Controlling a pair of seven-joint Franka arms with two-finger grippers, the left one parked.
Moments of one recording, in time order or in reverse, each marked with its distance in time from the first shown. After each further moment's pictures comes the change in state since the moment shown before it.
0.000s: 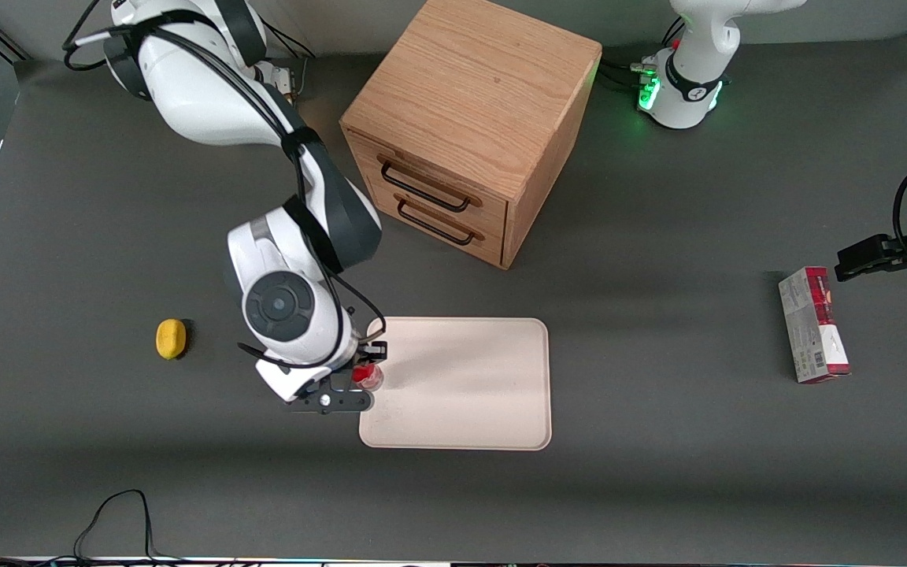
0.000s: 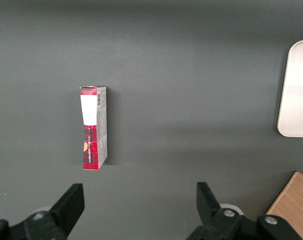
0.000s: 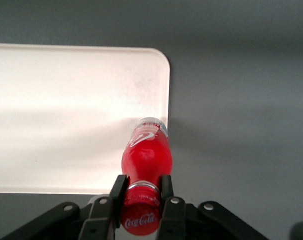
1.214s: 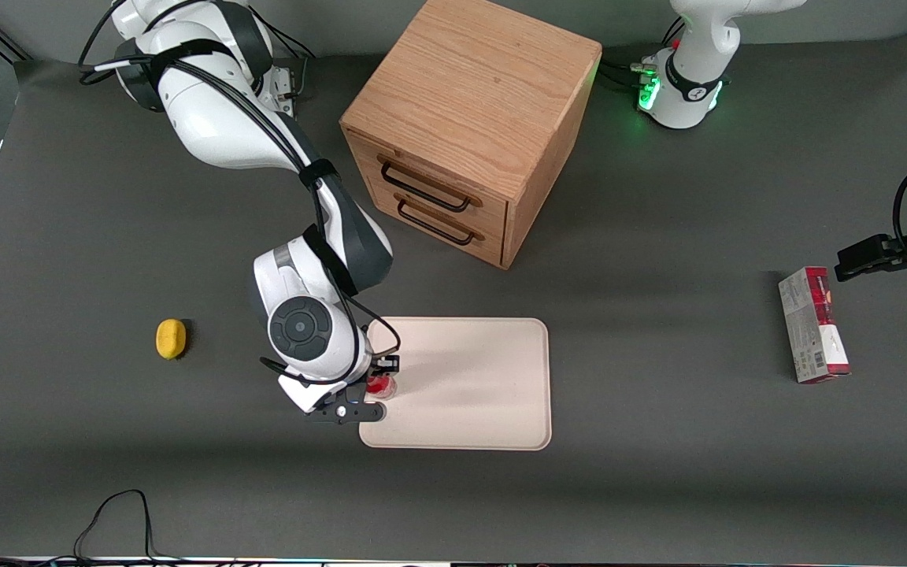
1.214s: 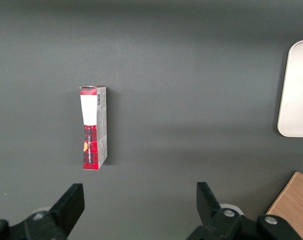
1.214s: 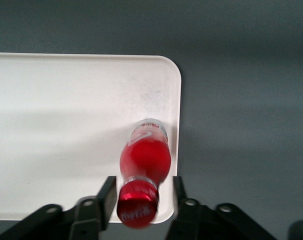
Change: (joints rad) arm -0.001 0.036 0.001 -0.057 0.007 0.137 0.000
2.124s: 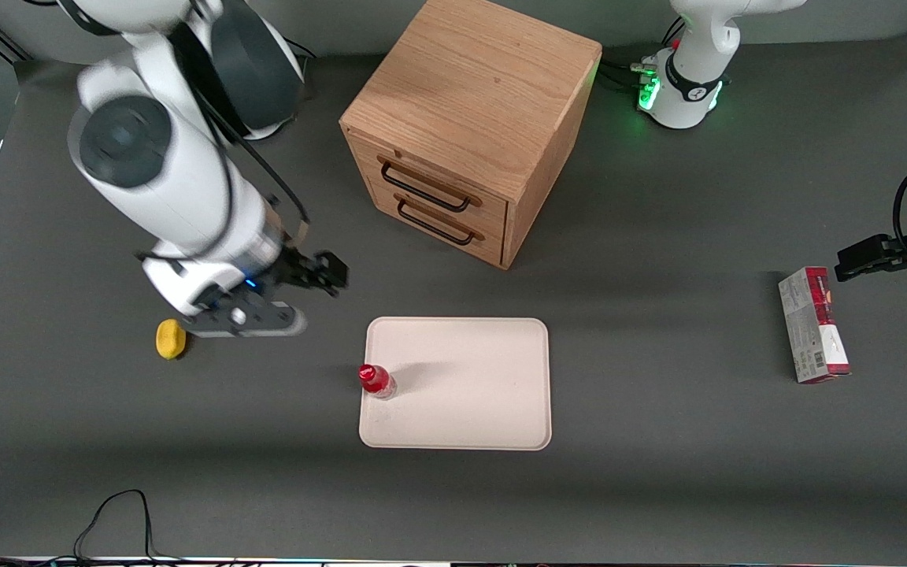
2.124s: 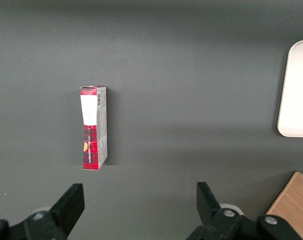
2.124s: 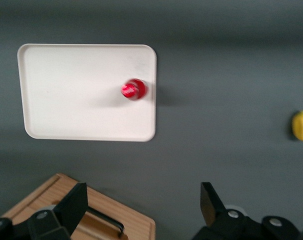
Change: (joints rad) arm -0.002 -0.382 -0.029 0.041 -0.001 -0.420 -0.002
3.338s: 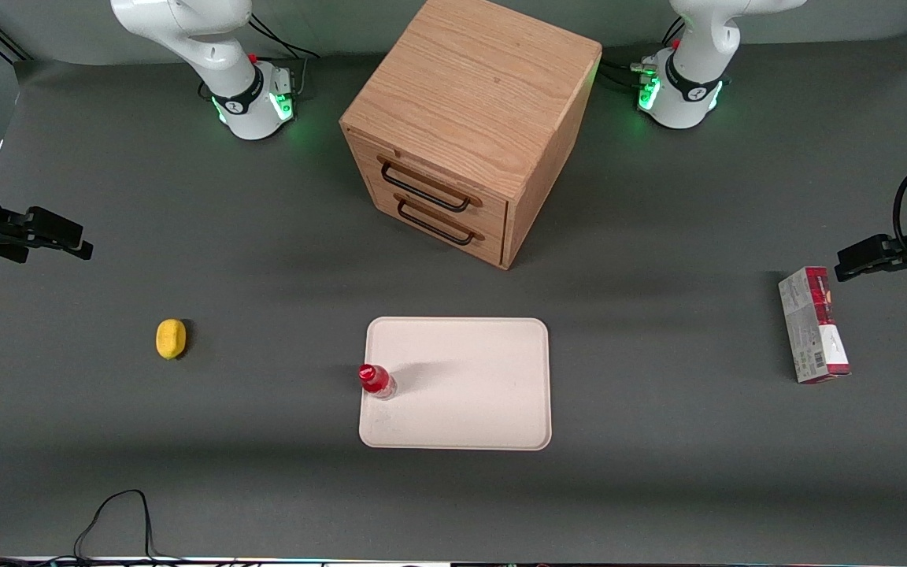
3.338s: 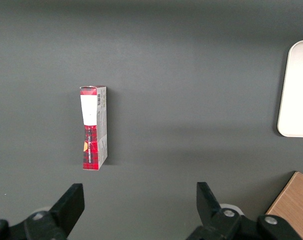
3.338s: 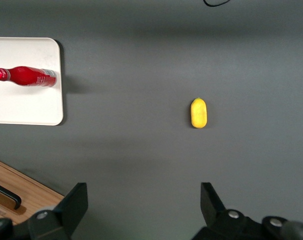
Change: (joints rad) arm -0.478 -0.445 0.045 -0.575 -0.015 0.141 -0.482
